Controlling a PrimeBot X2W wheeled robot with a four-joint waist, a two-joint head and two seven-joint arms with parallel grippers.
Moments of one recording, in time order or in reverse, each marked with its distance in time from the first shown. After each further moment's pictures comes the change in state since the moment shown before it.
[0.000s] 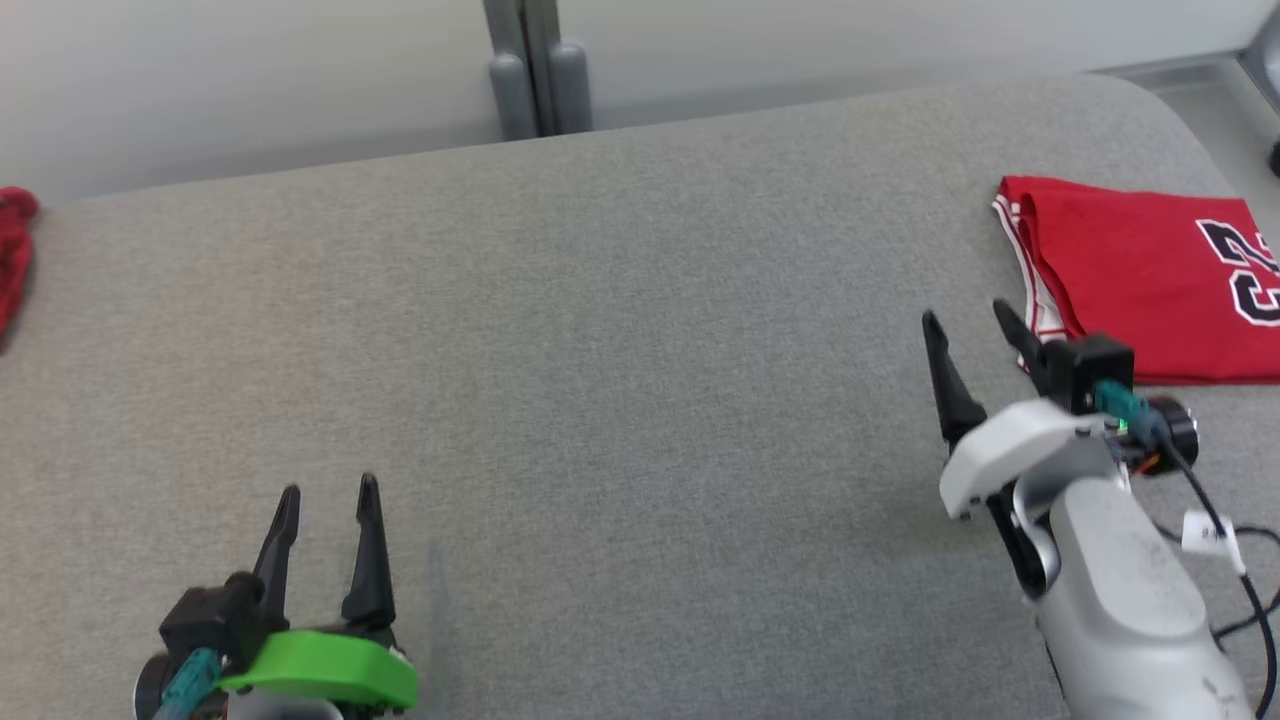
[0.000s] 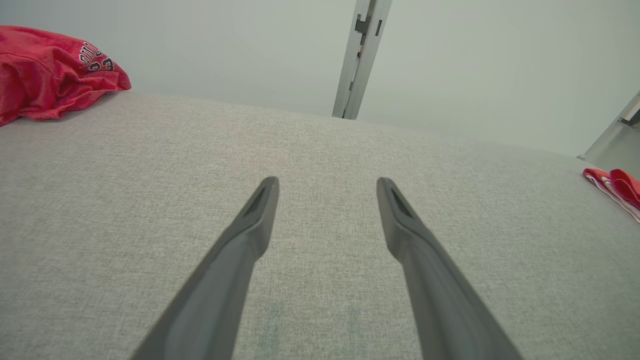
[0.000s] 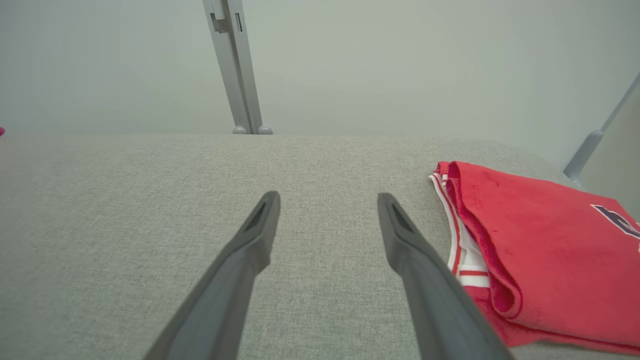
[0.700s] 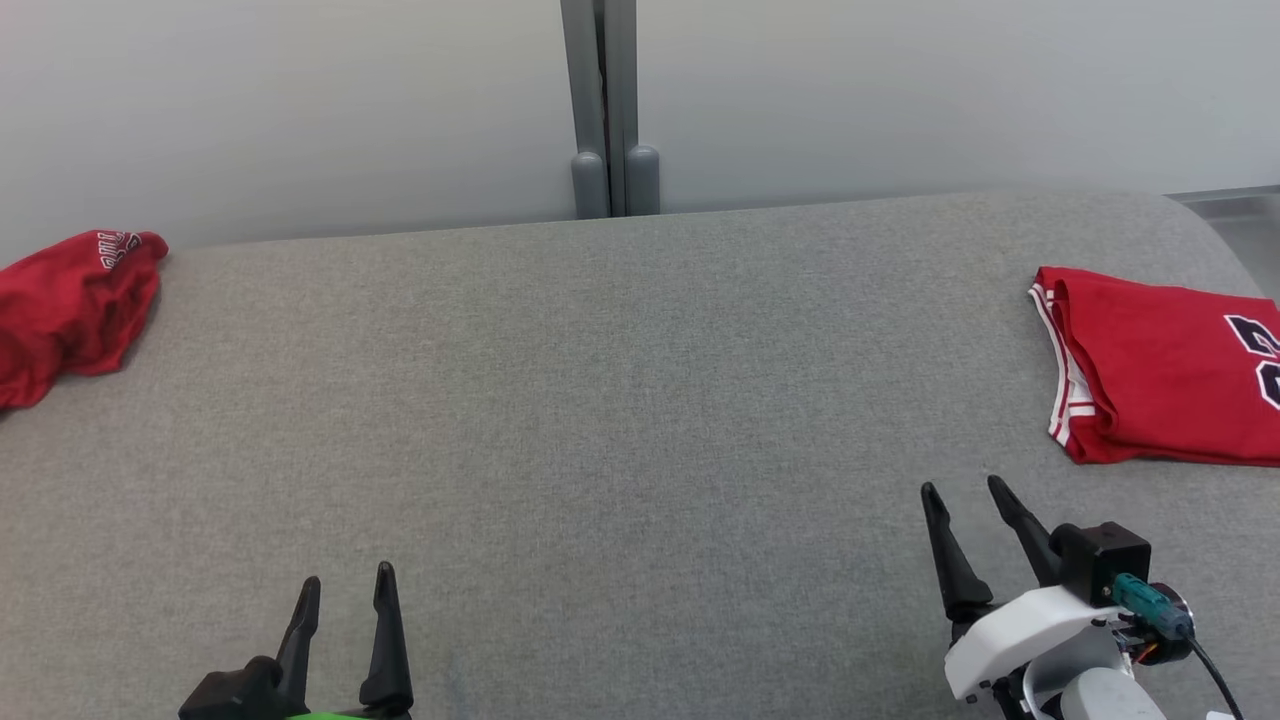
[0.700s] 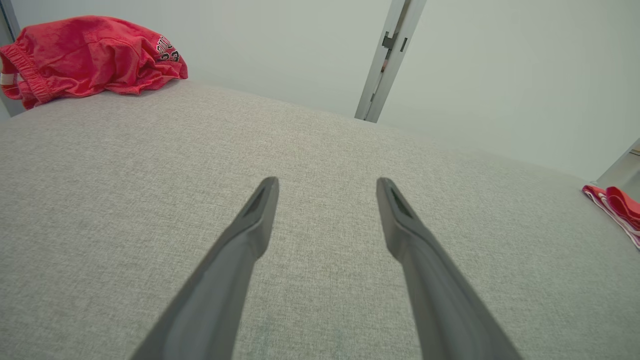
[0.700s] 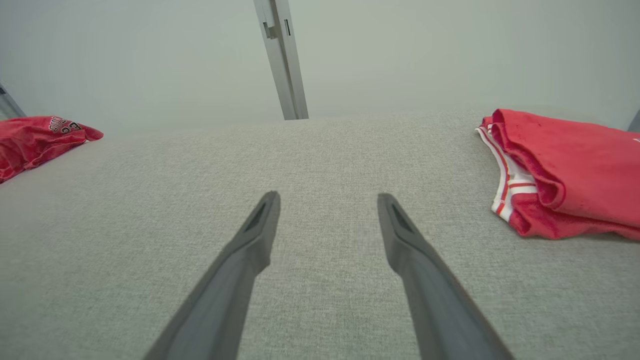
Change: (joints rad) left arm 0.153 -0.002 -0.032 -0.033 -0.061 0.037 0.000; right arm 0.400 0.009 0.046 -0.274 0.140 0.000 -0.001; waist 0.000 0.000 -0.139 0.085
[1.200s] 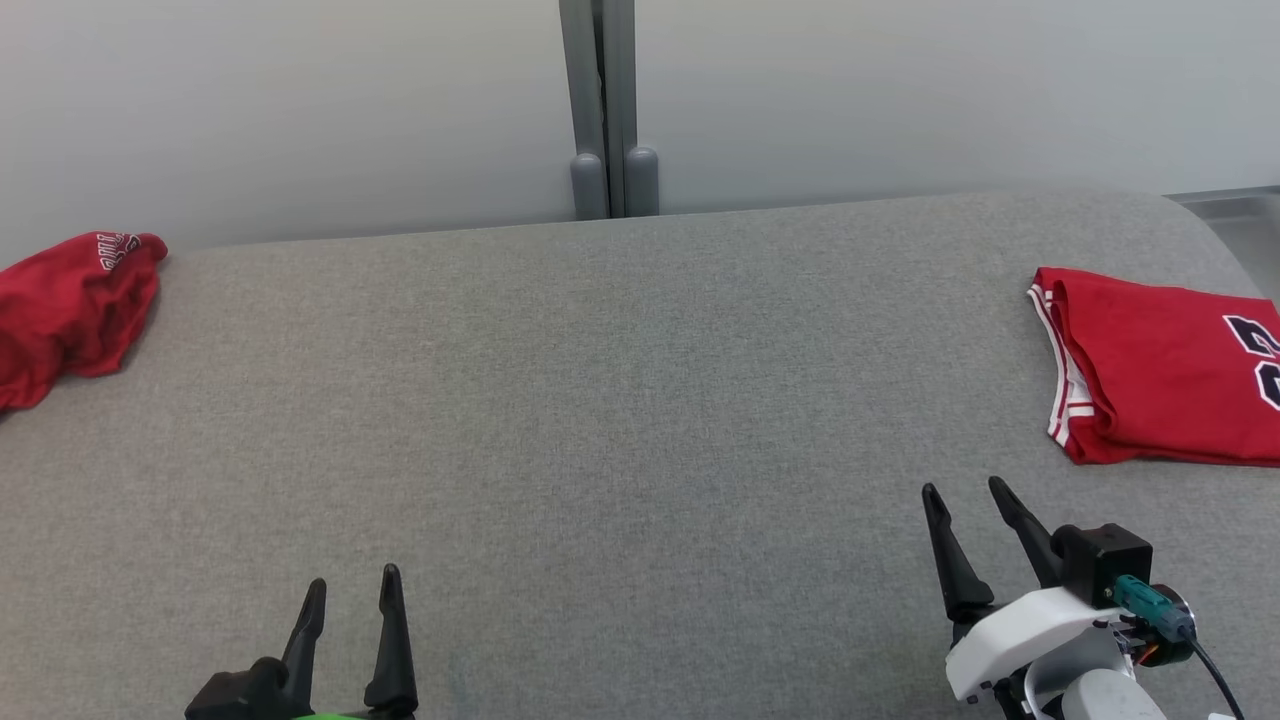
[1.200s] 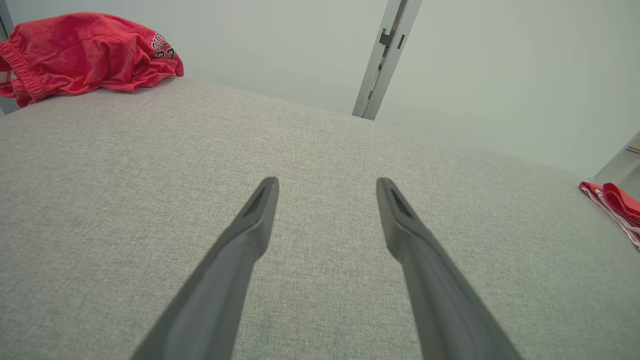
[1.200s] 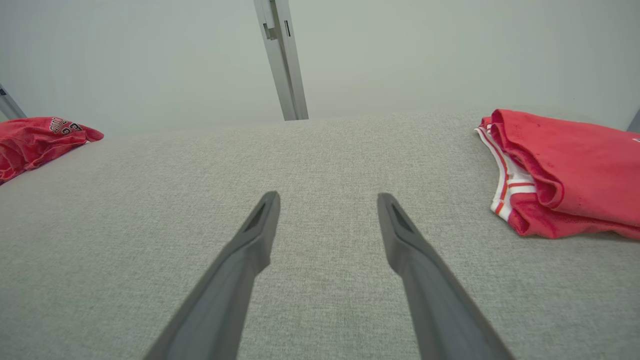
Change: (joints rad) left arm 0.000 0.000 -0.011 0.005 0.000 0.001 0.000; right arm 0.007 0.000 0.005 -0.007 0.002 0.000 0.000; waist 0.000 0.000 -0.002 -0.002
